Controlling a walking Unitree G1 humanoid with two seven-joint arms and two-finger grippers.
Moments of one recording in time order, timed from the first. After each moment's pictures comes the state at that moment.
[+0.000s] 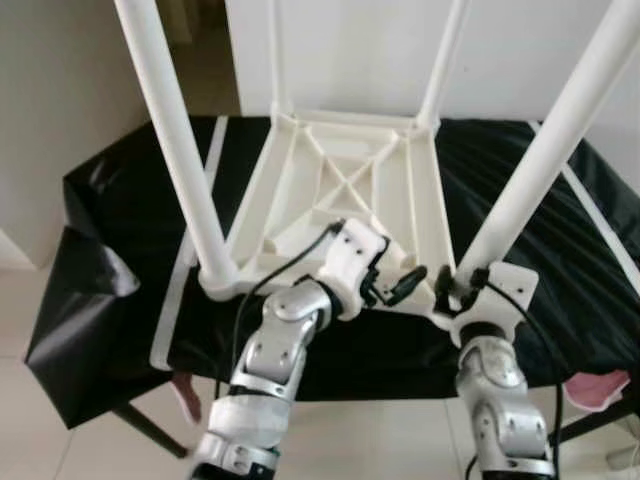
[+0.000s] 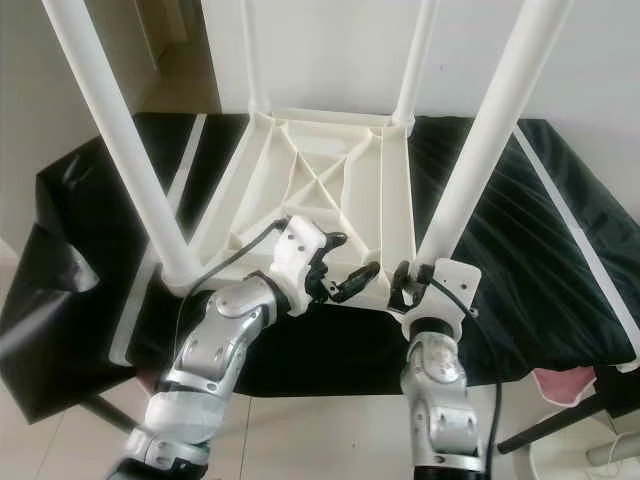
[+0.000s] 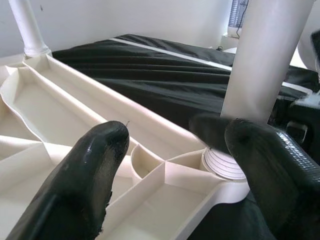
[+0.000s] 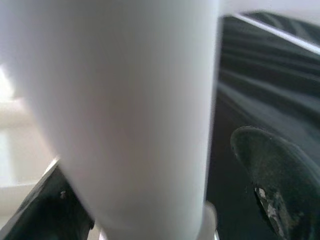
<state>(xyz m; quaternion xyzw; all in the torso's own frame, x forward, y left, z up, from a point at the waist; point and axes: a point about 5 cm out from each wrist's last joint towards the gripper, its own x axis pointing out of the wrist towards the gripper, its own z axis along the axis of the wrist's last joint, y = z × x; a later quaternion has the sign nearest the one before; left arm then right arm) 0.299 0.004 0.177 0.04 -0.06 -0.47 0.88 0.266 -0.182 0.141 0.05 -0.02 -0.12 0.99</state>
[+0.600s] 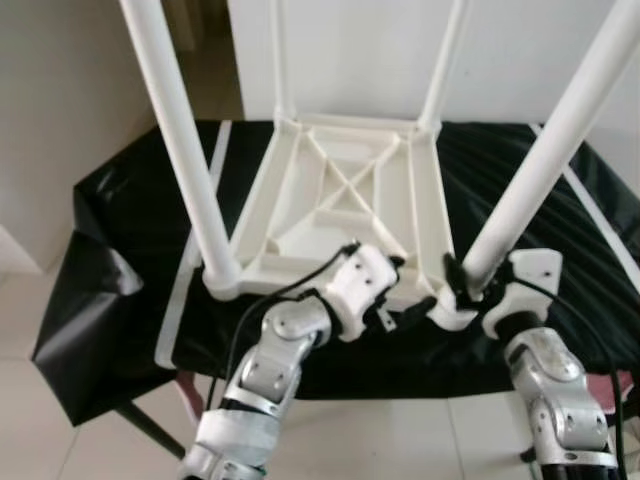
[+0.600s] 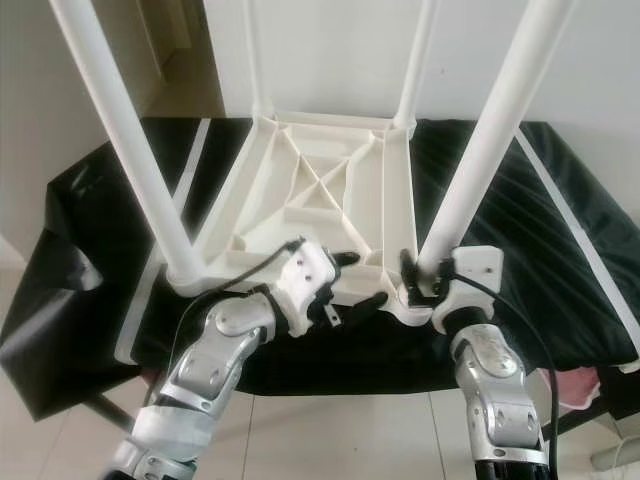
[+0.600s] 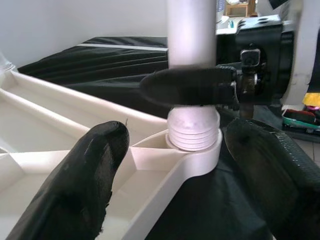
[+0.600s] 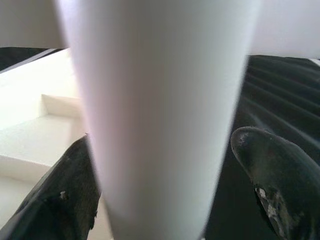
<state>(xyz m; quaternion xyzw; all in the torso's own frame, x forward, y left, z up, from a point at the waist) 0.281 0.006 0.162 0.10 -0.08 -0.52 0.84 0.273 -0.203 0.152 -0.02 -0.05 0.07 1.00</state>
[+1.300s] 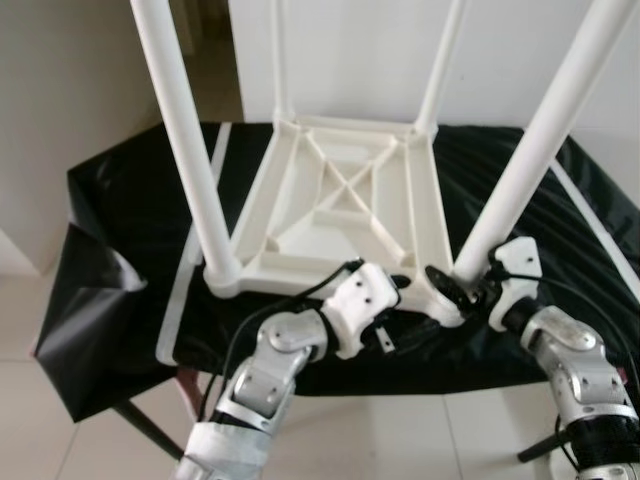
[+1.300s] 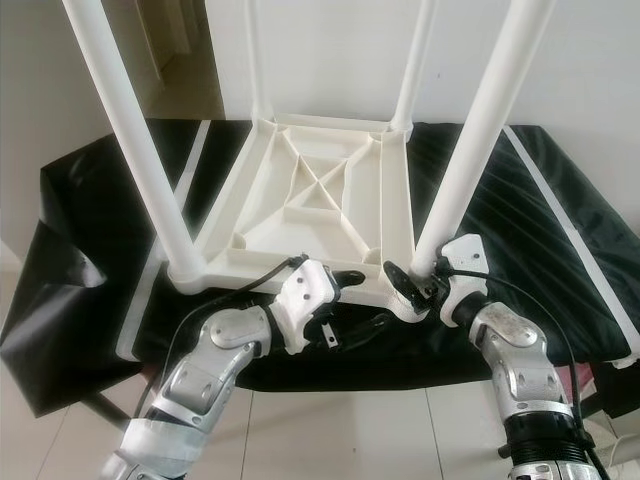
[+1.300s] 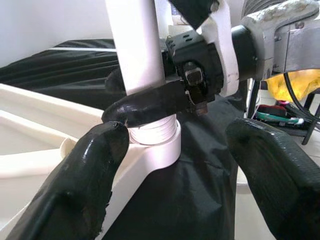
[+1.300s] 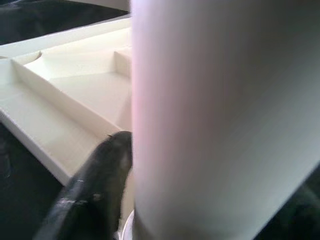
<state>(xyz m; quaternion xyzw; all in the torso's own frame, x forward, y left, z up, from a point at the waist) 0.266 0.006 0.157 0.10 -0.07 -0.56 0.82 0.299 -0.220 0.138 -0.08 0.01 0.26 0.96</state>
